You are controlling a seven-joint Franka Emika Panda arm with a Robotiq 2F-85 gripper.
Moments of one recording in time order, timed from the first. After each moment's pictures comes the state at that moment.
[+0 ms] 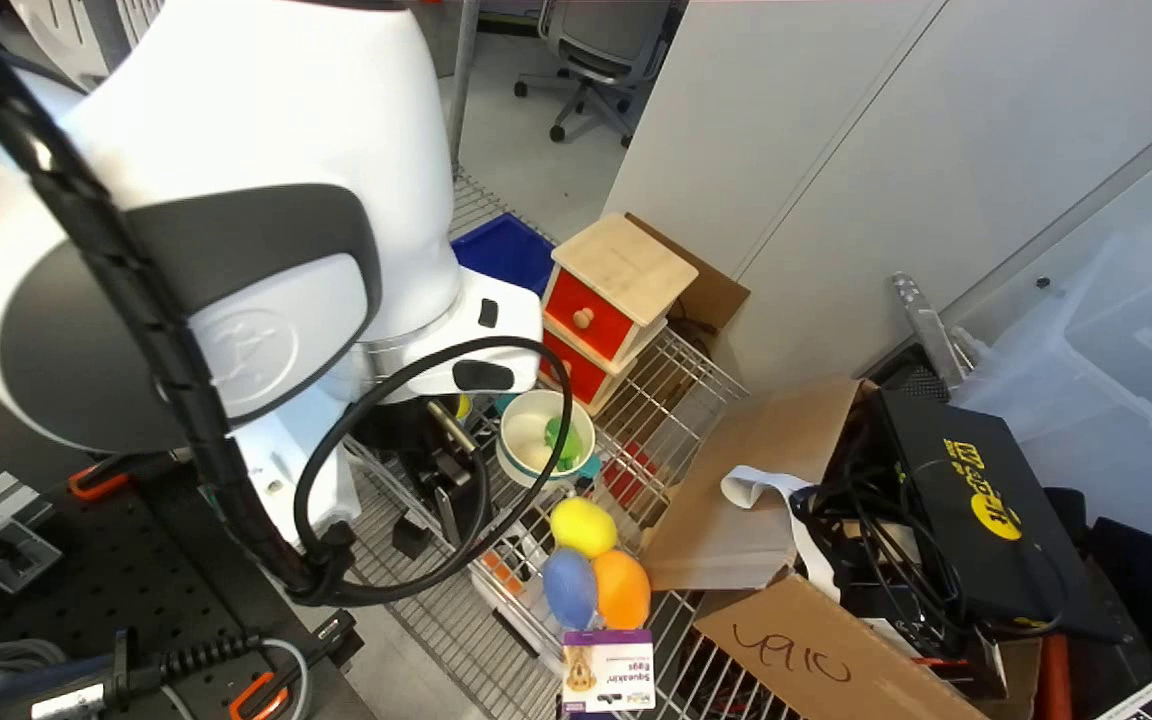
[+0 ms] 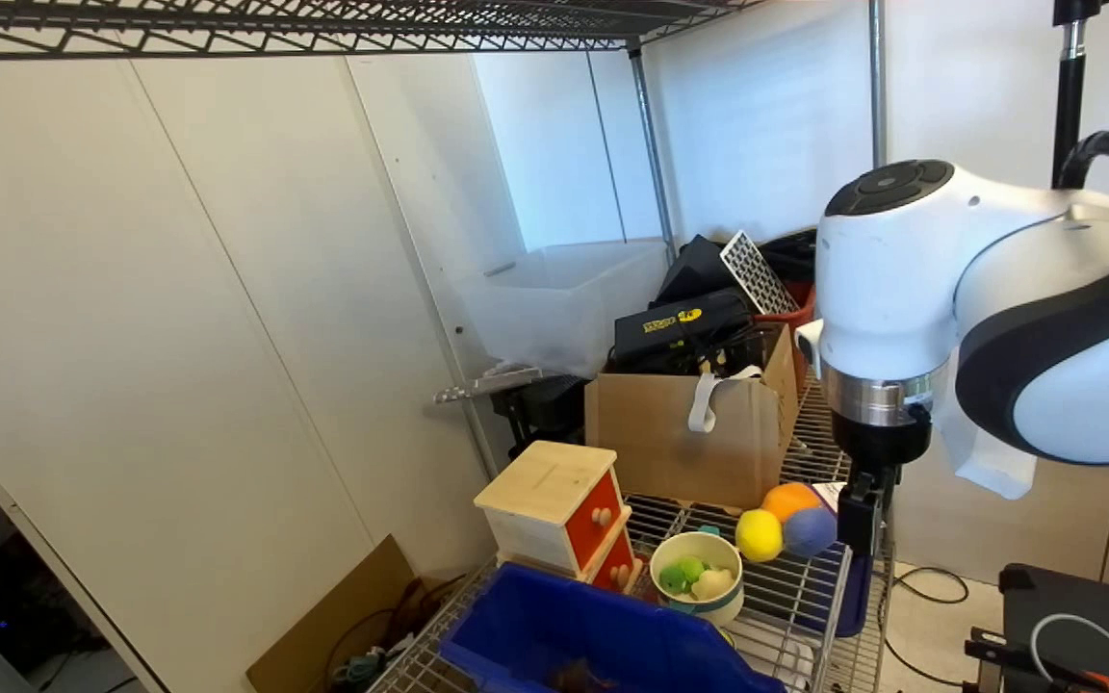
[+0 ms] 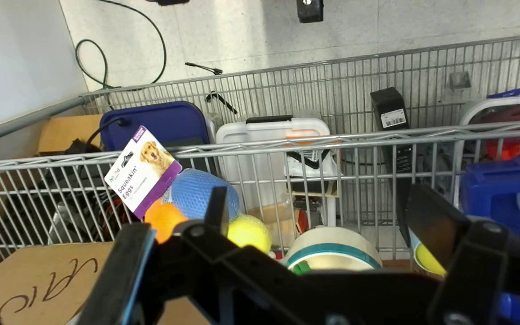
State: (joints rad) arm -0.18 -0.06 0.00 -2.59 -0.42 2.61 0.22
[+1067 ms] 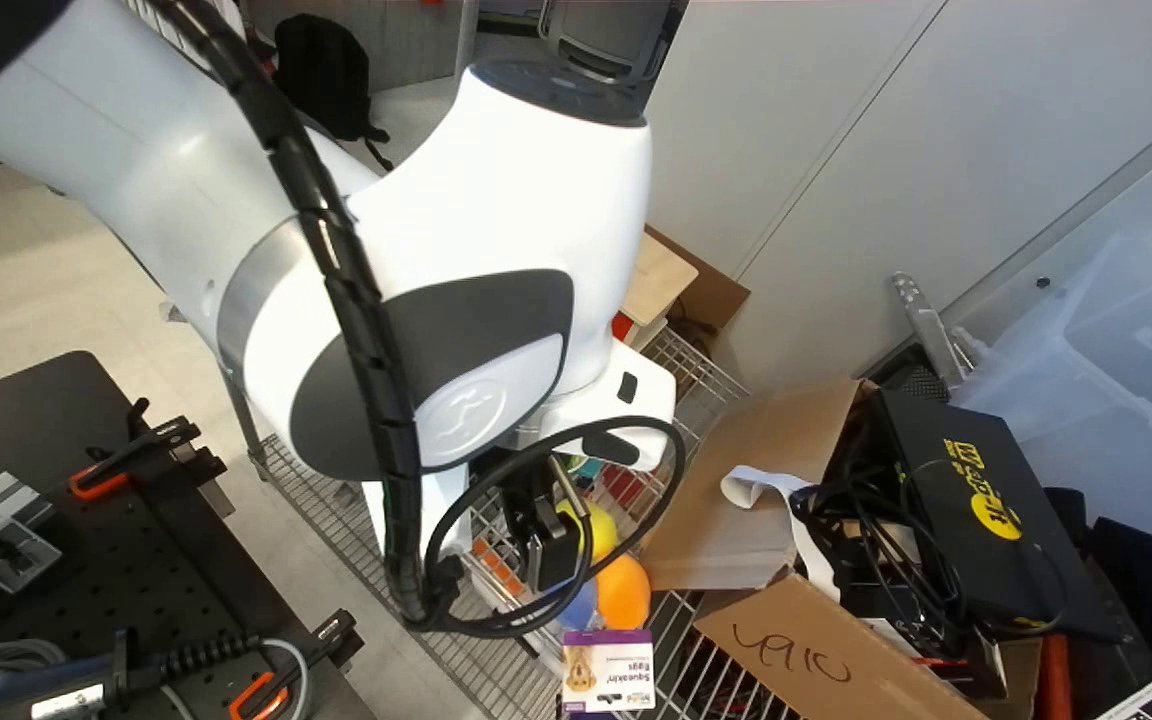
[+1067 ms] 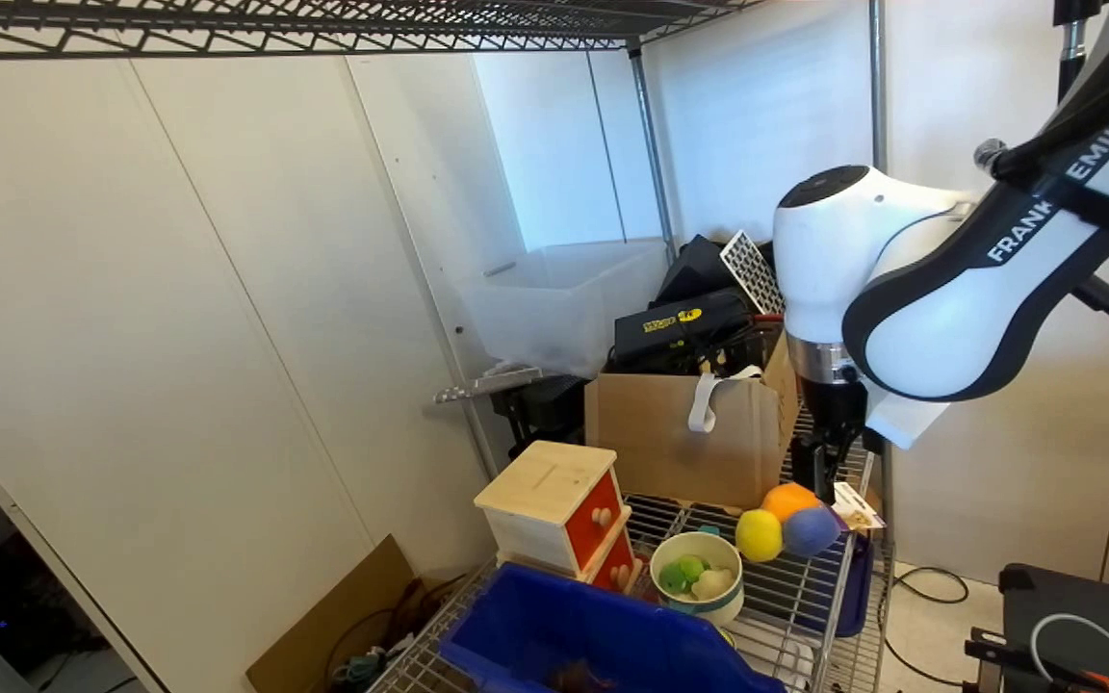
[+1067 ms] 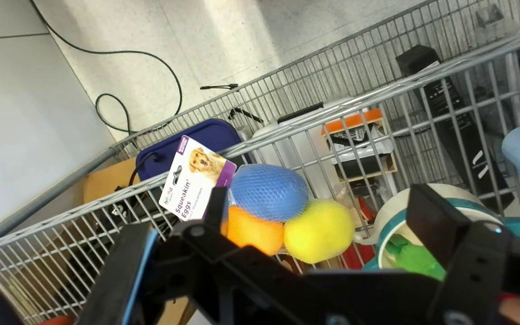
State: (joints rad) arm -0.17 0.11 -0.12 -2.38 -0.32 2.54 0.31
